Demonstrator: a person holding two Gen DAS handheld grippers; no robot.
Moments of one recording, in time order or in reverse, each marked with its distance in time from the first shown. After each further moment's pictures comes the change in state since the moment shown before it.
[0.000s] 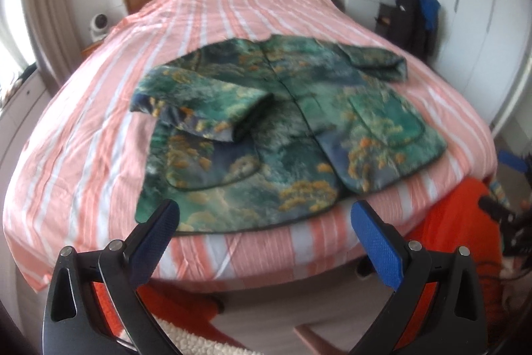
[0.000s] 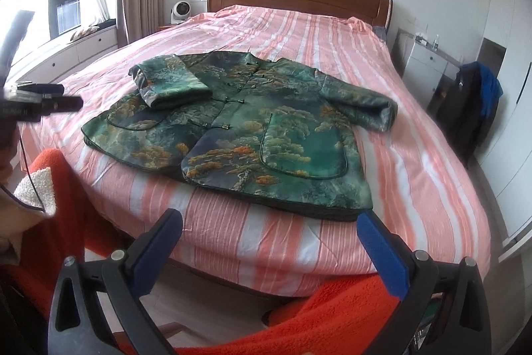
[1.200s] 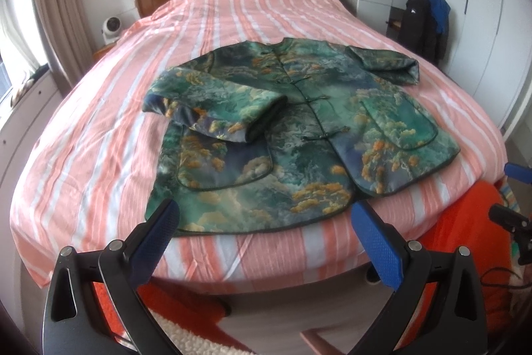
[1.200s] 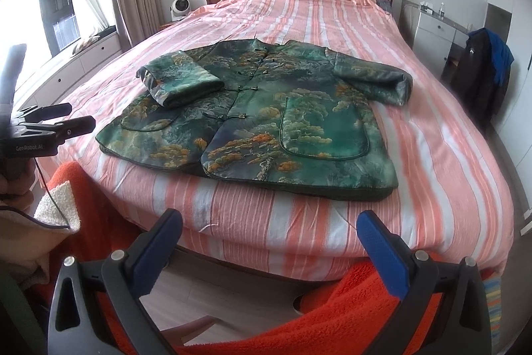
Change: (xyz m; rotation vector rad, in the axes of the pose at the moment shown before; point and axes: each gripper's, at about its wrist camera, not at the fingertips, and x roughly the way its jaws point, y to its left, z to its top) left arm 0.000 0.008 -0.004 -0.031 -0.034 0.064; right arm 0.007 0.003 0.003 0.099 0.076 0.095
